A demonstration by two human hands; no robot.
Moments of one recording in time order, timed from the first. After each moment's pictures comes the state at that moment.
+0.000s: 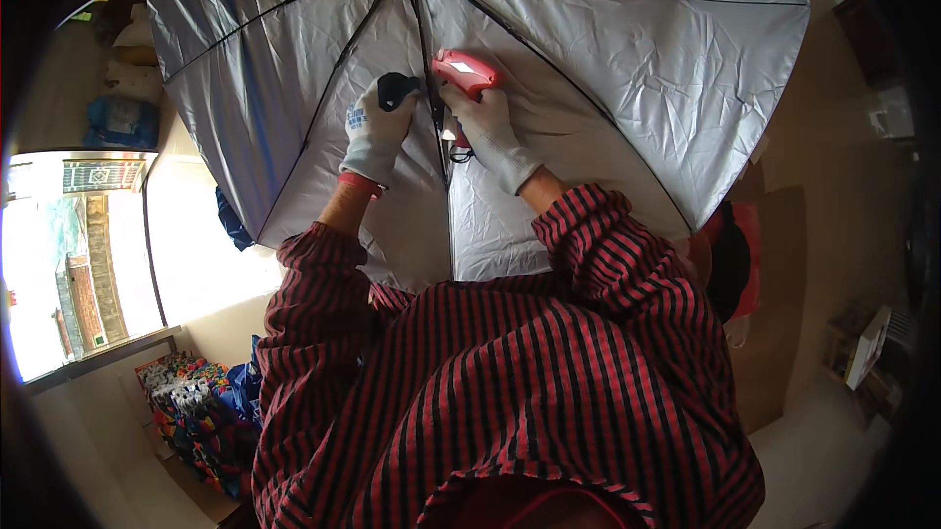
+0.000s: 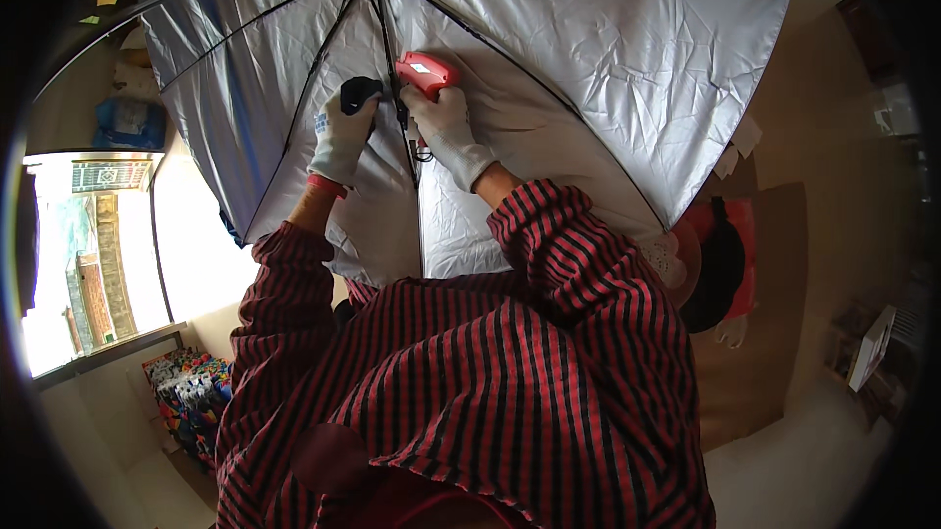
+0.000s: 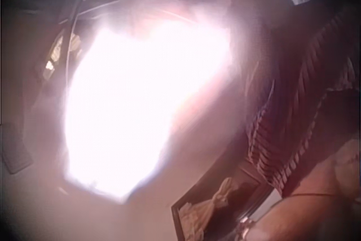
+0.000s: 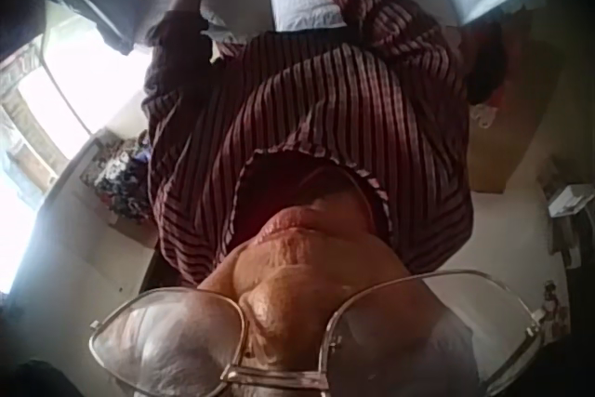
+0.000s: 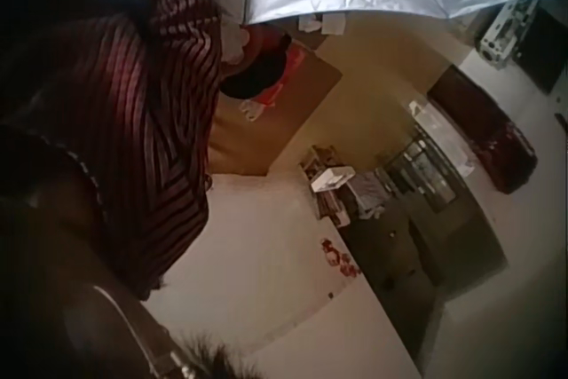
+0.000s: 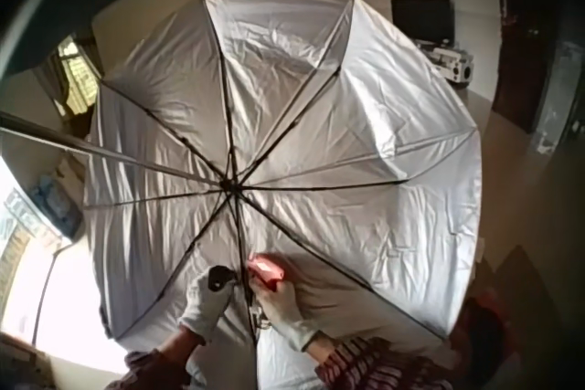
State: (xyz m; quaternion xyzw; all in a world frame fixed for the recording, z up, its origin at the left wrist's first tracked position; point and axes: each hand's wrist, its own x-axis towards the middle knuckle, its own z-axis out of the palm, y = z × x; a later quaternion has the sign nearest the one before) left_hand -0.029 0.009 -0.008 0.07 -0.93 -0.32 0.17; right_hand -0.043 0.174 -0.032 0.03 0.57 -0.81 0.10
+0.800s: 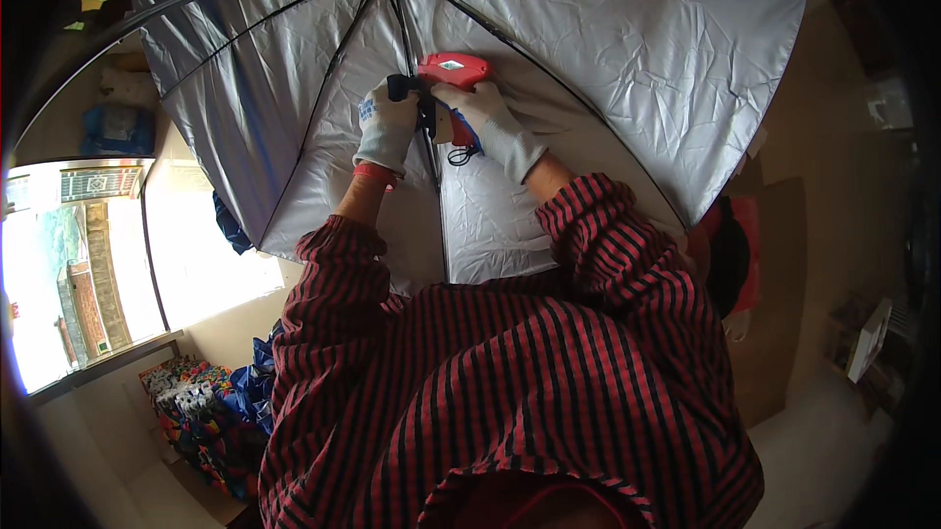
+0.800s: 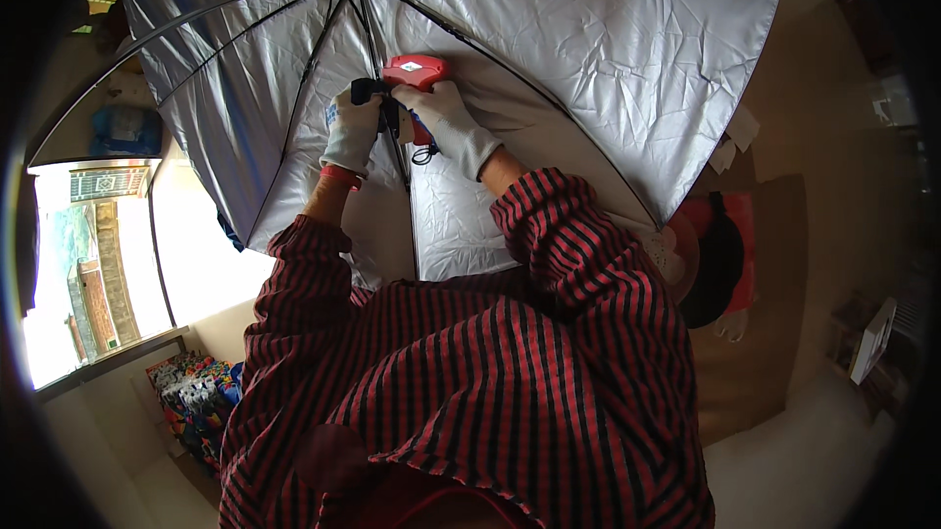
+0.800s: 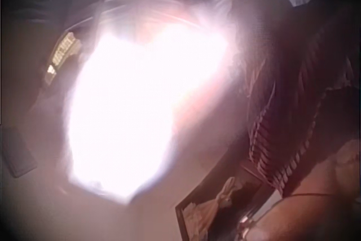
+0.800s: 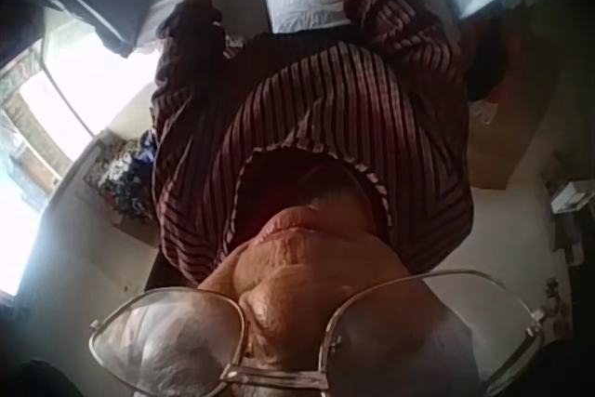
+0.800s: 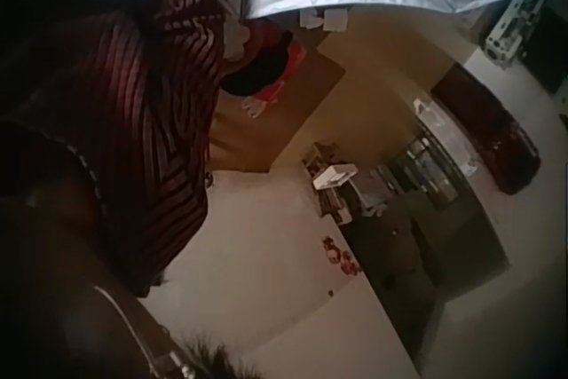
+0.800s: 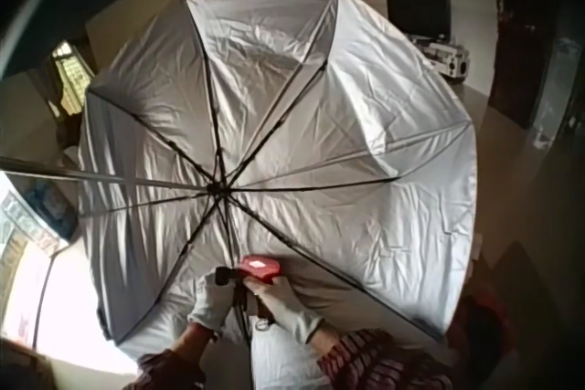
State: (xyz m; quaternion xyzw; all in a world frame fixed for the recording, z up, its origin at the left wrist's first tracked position) left_hand -0.049 0.036 -0.021 0.15 -0.91 -0.37 0.08; right_hand -0.058 0.193 -0.033 0.03 0.54 -0.82 0.19
